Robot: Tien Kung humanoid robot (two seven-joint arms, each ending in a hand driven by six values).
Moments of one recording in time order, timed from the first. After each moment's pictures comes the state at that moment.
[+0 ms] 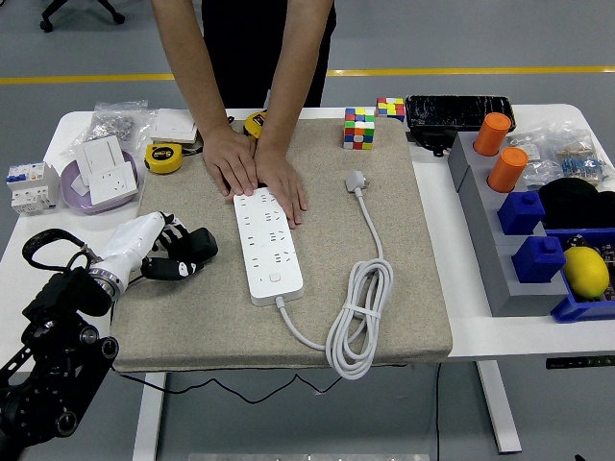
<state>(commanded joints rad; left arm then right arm) -0.17 0.11 -1.34 -1.22 2.27 -0.02 0.09 0.06 -0.11 1.53 0.18 -1.40 -0.06 -0.04</state>
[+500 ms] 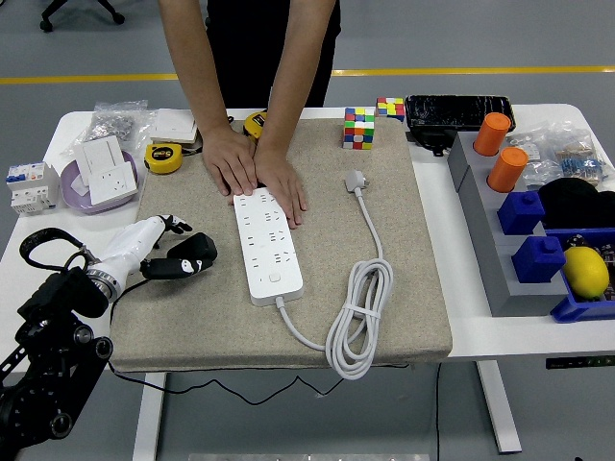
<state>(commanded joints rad) -0.16 0.11 -1.38 -1.27 2.27 -0.10 0.07 0.06 -0.11 1.52 0.18 -1.40 -0.06 -0.04</state>
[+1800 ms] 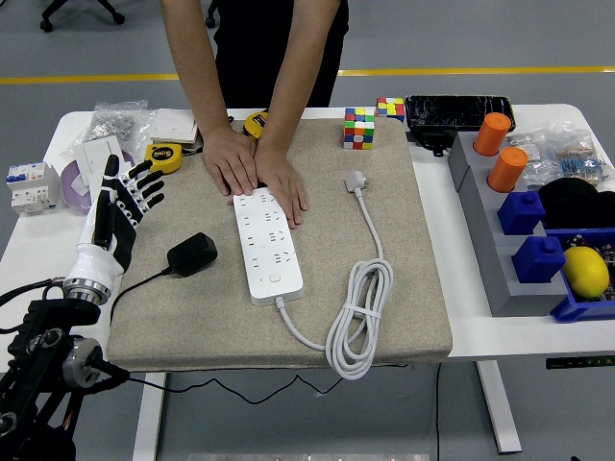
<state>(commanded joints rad) -0.04 0.00 -1.48 -1.38 1.13 0.05 -0.07 0.06 -0.10 1.53 0.18 -1.40 -0.06 -0.04</state>
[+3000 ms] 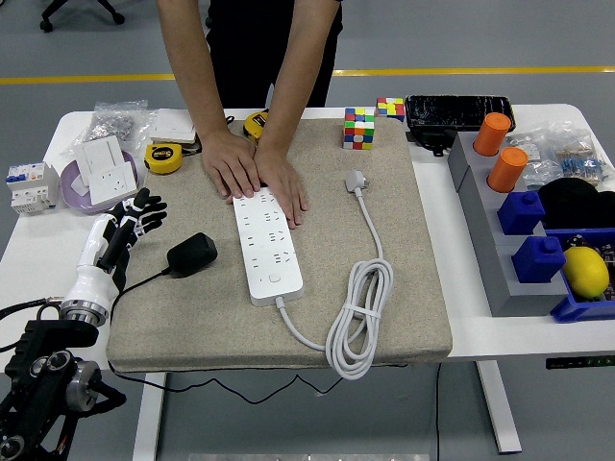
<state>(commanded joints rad) 0.03 0.00 -1.47 -1.40 1.29 0.10 -0.06 0.03 -0.08 1.49 0.18 -1.43 -0.05 -0.04</state>
